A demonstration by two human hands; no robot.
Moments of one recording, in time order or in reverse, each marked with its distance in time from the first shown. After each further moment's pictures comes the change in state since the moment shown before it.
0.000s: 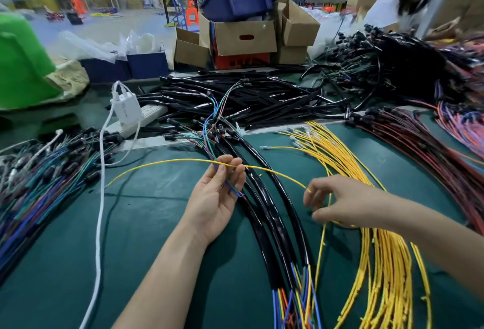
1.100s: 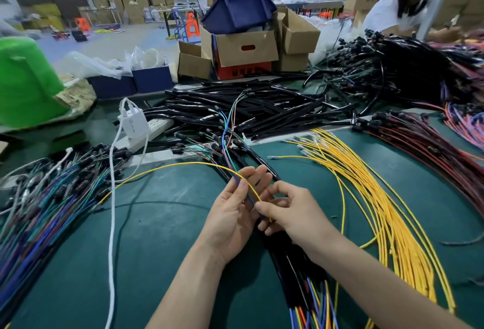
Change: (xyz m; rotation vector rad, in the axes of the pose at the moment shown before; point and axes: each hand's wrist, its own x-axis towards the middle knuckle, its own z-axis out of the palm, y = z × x) left_hand -0.005 -0.008 0.003 0.054 -0.165 -0.091; right_hand 0.024 -0.075 0.074 0.939 0.262 -0.088
